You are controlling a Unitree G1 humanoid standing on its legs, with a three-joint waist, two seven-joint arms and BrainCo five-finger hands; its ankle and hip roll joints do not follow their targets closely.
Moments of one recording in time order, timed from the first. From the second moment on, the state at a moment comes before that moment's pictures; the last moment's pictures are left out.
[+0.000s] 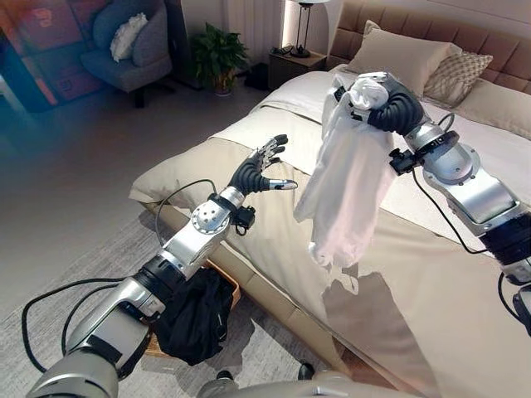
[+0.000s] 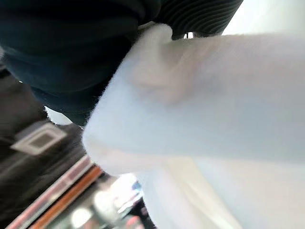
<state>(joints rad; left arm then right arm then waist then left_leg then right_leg) -0.64 0.48 -0.65 0.27 -0.53 -0.16 0.06 -0.81 -0.93 0.53 0.07 0.41 -0.13 -0.06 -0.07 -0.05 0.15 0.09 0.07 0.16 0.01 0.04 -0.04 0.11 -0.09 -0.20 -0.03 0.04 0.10</state>
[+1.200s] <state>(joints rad) -0.61 0.40 -0.77 0.27 -0.84 -0.04 -0.12 -0.73 -0.76 0.56 -0.14 0.47 -0.15 0.05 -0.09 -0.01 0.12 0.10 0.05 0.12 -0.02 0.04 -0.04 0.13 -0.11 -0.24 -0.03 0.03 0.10</state>
